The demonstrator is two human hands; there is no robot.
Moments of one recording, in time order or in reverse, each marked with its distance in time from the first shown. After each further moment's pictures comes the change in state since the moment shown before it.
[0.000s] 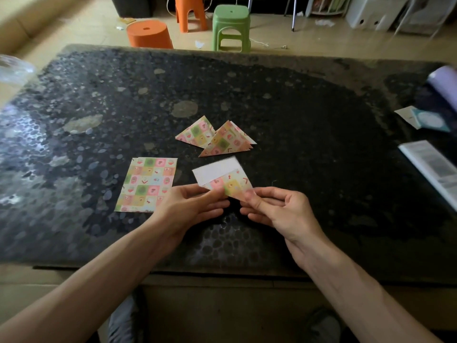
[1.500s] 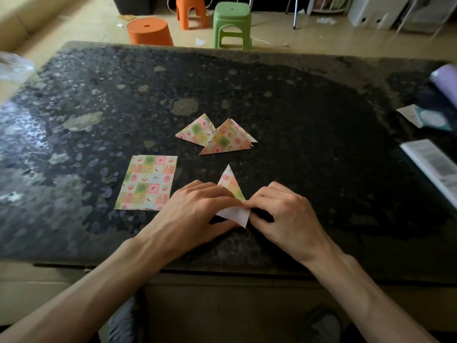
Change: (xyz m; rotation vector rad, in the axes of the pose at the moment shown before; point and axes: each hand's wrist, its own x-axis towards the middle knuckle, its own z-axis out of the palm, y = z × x) left_hand 0.012 -0.013 -0.018 1.461 -0.181 1.086; right_hand 0.011 0.014 -0.025 -1.211 -0.087 -0.930
